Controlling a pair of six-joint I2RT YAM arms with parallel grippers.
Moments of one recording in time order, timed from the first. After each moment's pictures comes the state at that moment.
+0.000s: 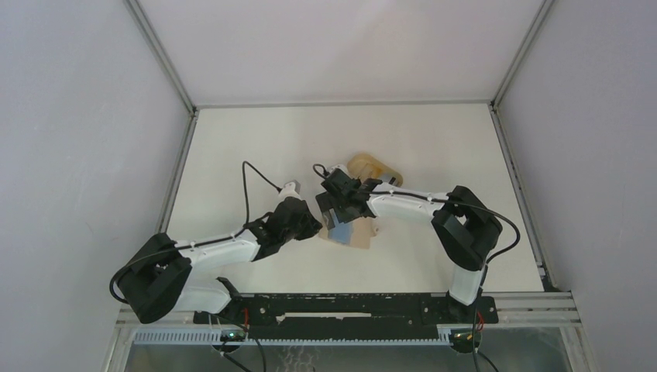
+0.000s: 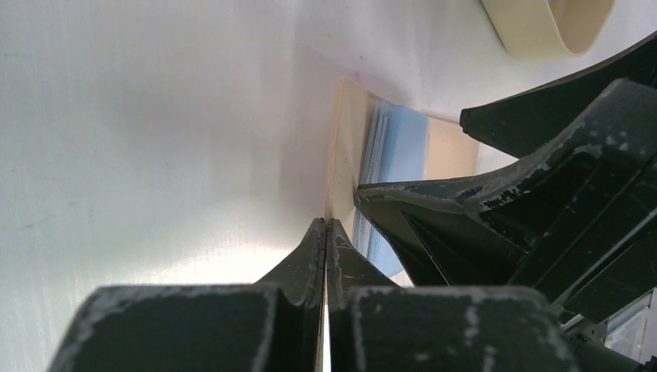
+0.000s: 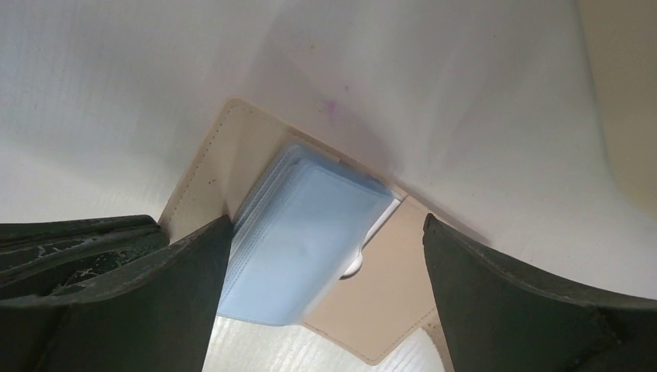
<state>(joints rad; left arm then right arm) -0.79 1.29 0.50 0.08 -0.18 -0.93 0.87 1.81 1.20 -0.49 0.18 0.40</state>
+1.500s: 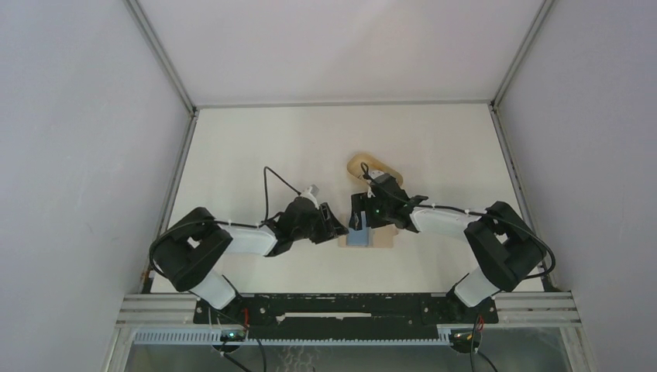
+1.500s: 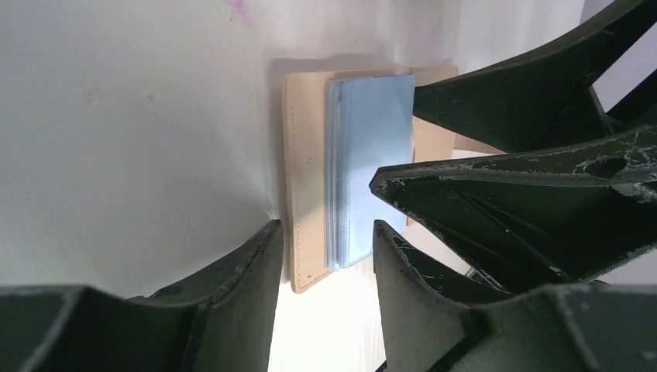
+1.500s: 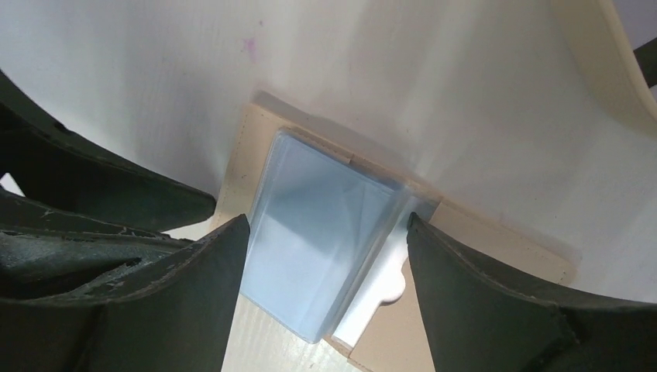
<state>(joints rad) -0.79 1.56 0.50 0.41 0.13 -1.03 0.67 1.56 0.75 -0.11 -0.11 0.46</state>
